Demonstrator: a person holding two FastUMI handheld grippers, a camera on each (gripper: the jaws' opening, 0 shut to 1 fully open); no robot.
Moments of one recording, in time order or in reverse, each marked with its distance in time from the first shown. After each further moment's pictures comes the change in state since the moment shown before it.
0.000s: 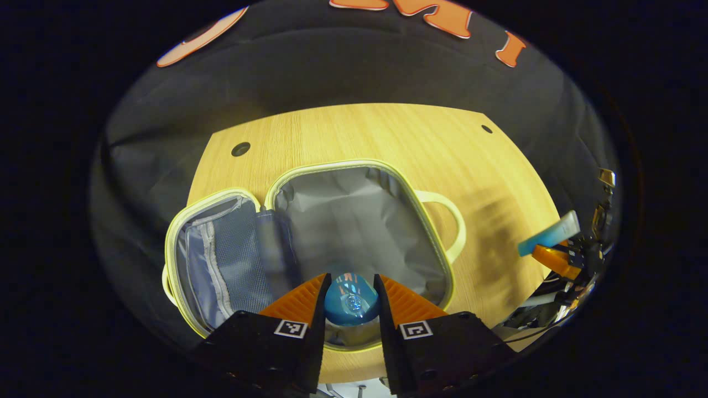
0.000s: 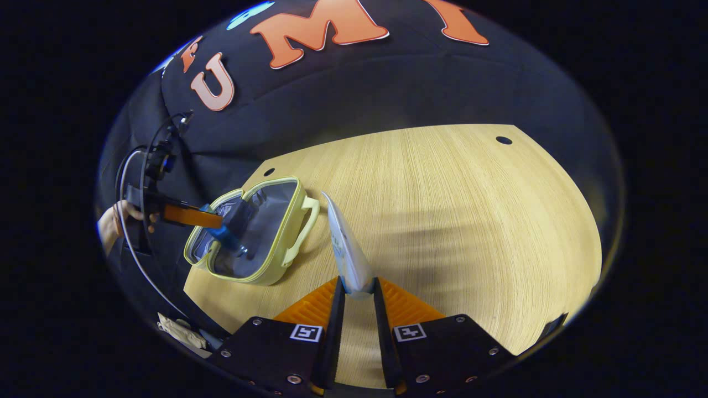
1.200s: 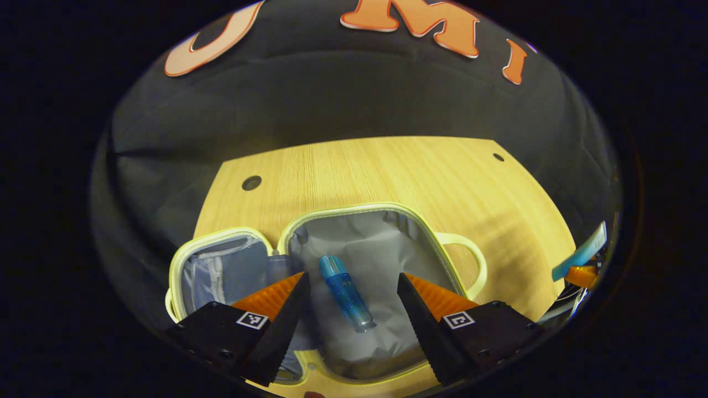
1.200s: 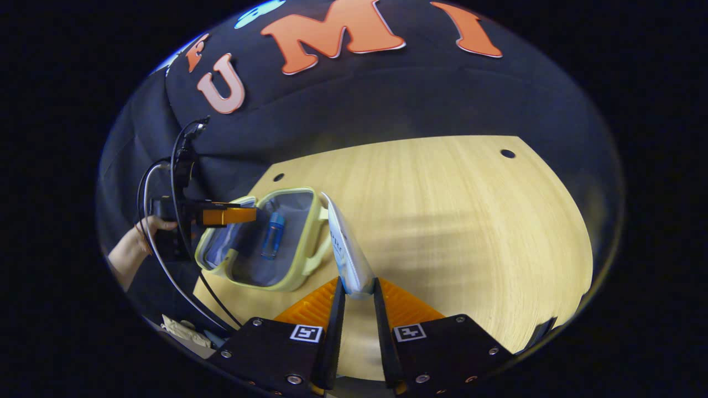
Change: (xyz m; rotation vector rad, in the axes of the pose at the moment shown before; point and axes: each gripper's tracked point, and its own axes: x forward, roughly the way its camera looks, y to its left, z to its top) left arm -0.018 0.013 0.050 0.018 -0.275 0.058; right arm -0.025 0.051 0.043 -0.040 0.004 0.062
